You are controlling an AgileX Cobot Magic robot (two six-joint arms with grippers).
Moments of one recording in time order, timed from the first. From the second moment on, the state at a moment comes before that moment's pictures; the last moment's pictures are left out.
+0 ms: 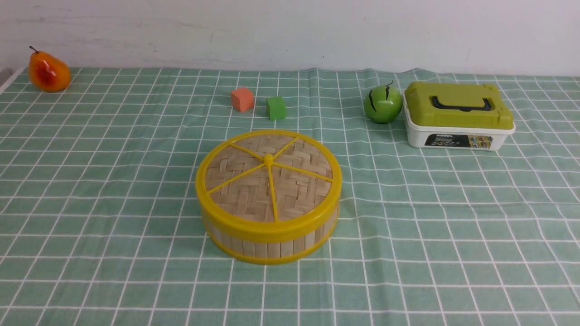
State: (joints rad) right arm -0.03 -0.01 0.02 0.02 0.39 0.13; left arm -0.06 -0.01 0.03 -0.02 0.38 -0.28
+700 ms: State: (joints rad) right arm -0.03 -0.01 0.02 0.02 0.39 0.13; left arm -0.06 -0.01 0.03 -0.78 0.30 -0.57
